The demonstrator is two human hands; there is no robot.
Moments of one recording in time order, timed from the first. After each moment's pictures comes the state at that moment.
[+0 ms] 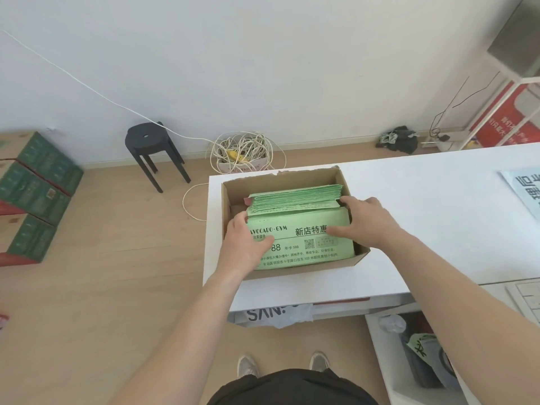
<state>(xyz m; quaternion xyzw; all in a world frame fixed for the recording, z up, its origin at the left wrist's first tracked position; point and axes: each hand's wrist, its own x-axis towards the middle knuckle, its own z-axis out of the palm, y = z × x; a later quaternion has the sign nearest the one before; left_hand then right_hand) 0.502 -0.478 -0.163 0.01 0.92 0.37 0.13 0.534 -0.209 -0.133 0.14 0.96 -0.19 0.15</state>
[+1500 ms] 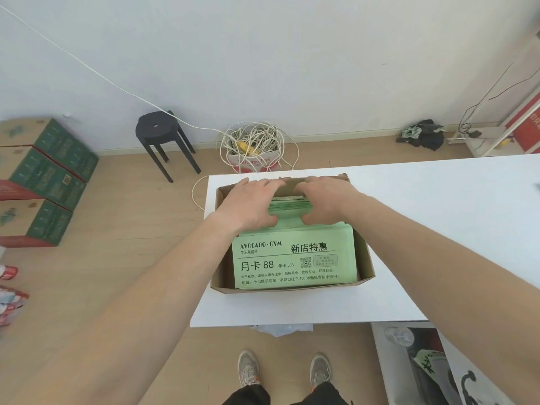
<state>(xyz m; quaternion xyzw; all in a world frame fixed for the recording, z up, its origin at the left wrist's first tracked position) 0.394 -0.432 -0.134 0.32 0.94 0.02 0.10 0.424 -0.238 -0.116 -0.12 0.97 -0.04 0.20</state>
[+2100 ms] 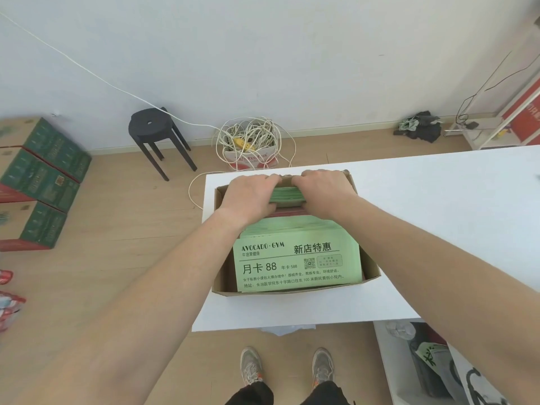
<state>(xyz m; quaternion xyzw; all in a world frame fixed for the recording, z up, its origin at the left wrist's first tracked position) 0.373 -0.428 -0.151 0.31 0.95 0.00 0.00 0.412 -0.250 -0.137 -0.11 0.99 0.04 0.08</state>
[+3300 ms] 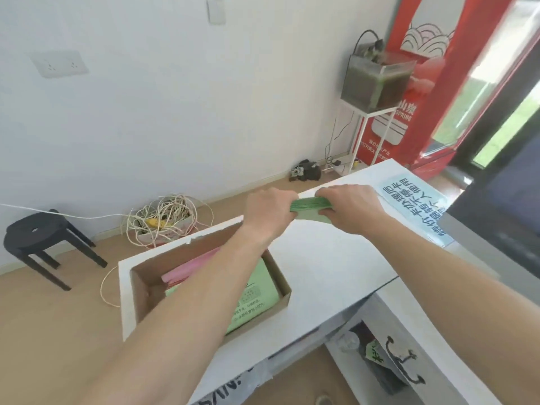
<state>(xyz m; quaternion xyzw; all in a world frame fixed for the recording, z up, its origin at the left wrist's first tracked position) 0.448 -0.242 -0.051 0.46 0.88 0.11 -0.06 0.564 -0.079 -0.037 0.14 0.99 0.06 -0.05</state>
